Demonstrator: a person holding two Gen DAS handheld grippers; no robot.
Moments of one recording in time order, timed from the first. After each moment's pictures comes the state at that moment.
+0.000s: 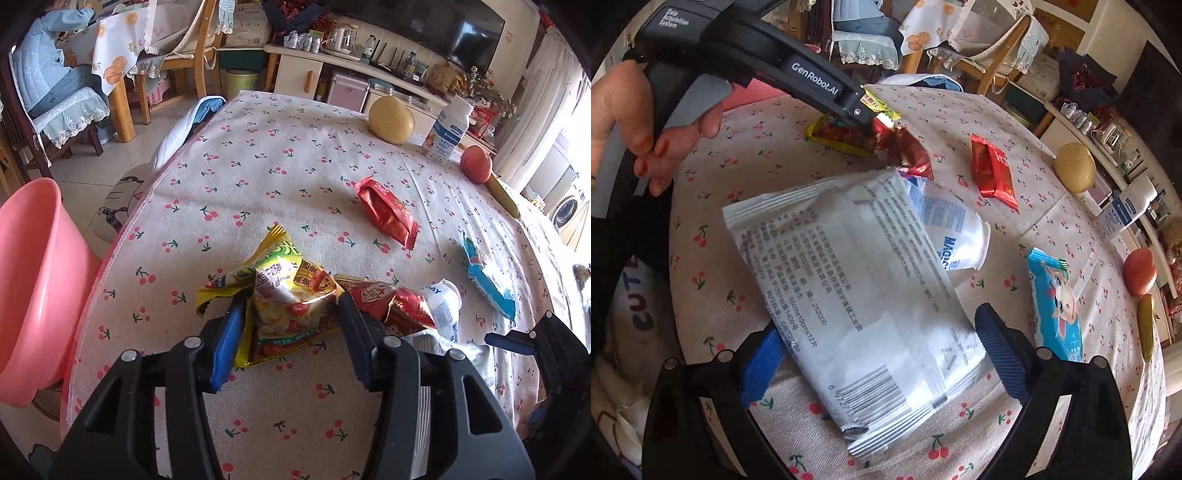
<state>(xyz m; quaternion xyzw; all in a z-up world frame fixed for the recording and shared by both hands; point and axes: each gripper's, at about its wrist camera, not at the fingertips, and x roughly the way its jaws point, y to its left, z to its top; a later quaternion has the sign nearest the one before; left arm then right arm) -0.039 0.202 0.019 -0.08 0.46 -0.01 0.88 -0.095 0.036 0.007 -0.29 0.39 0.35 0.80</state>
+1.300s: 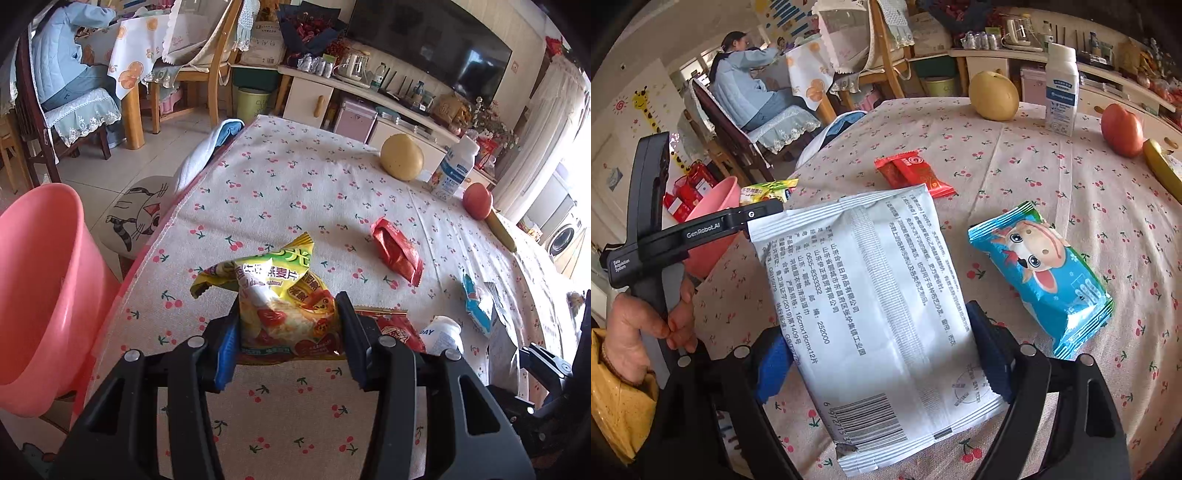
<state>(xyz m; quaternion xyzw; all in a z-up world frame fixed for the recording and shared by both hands) -0.043 0.231 0.037 -0.12 0.42 0.00 0.90 -0.048 -0.016 0.039 0.03 0.45 0.29 0.85</state>
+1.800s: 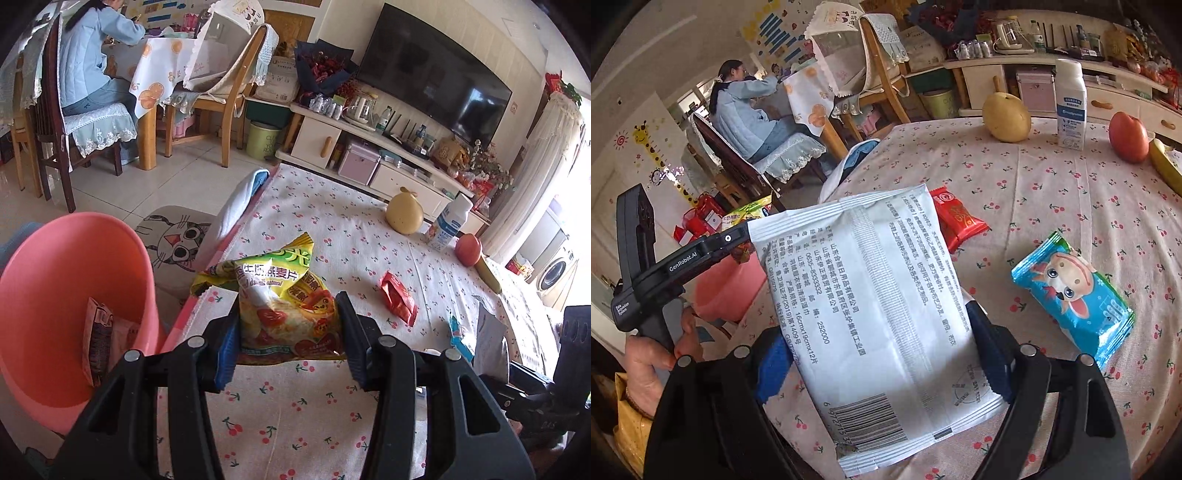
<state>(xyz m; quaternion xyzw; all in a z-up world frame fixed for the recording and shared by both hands) -0.072 0.284 0.081 -0.15 0.35 0.01 0.92 -0.043 0.014 0.071 0.09 0.43 0.29 0.85</state>
